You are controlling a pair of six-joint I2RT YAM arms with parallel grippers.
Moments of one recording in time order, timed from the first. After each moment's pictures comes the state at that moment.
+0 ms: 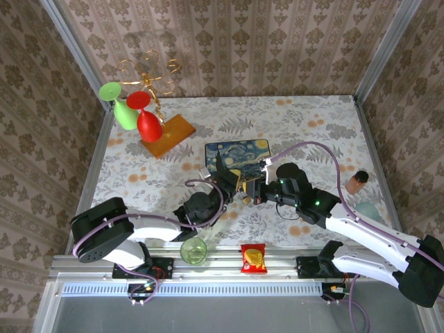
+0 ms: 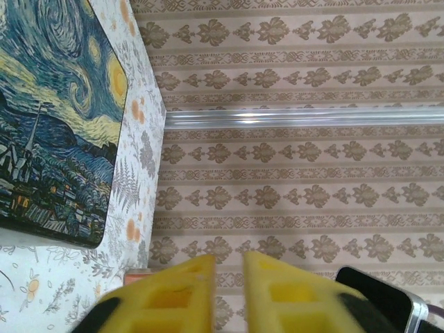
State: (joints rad) left arm -1.16 1.45 0.44 1.05 -0.44 -1.55; right arm 0.75 0.99 0.67 -0.14 -0.16 0.57
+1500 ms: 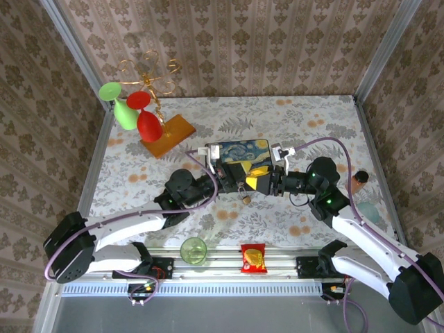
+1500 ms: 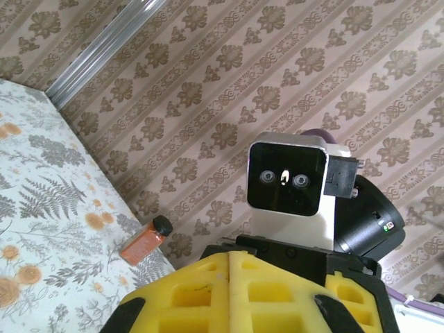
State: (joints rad) left arm -1.01 1.21 0.63 0.79 0.19 -0.91; right arm 0.47 0.92 0.56 0.44 -0.90 0.76
